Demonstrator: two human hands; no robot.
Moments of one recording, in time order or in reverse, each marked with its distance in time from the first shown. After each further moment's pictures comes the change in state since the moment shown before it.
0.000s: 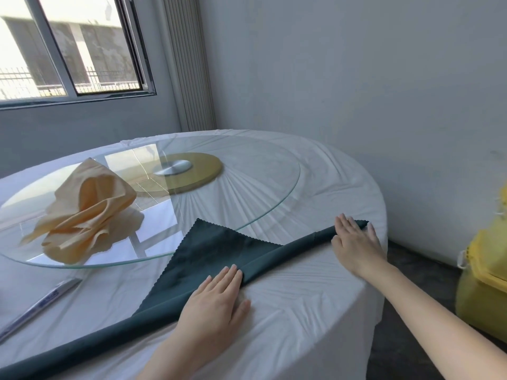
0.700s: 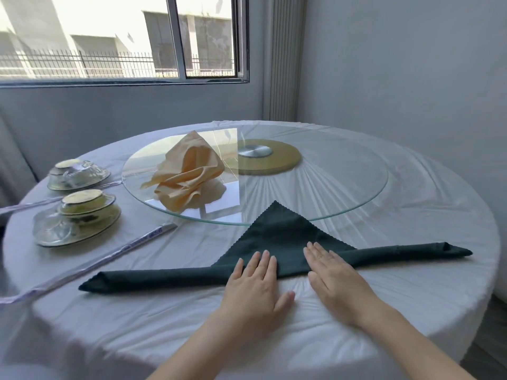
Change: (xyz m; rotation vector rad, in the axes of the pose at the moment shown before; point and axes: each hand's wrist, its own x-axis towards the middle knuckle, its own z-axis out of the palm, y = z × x) left_hand -0.034 -0.011 0.002 0.063 -0.033 -0.301; right_hand -0.060 -0.134 0.018 0.124 -0.117 -0.723
